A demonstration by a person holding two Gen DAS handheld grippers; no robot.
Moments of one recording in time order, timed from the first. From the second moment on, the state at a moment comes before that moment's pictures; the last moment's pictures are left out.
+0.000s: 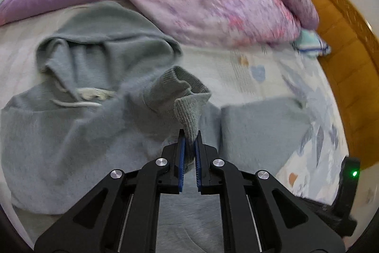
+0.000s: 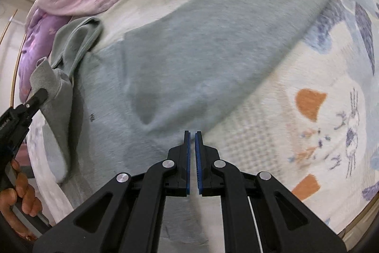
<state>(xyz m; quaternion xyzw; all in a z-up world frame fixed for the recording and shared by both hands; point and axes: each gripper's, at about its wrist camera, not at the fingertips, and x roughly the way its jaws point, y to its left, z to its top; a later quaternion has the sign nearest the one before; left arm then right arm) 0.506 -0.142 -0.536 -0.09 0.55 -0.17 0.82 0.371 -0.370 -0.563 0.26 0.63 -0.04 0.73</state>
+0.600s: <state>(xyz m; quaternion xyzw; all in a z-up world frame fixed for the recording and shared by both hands) 0.568 0.042 -0.535 -0.18 0.55 -0.03 0.81 0.488 -0.319 -0.548 0.23 0.60 0.02 0.77</state>
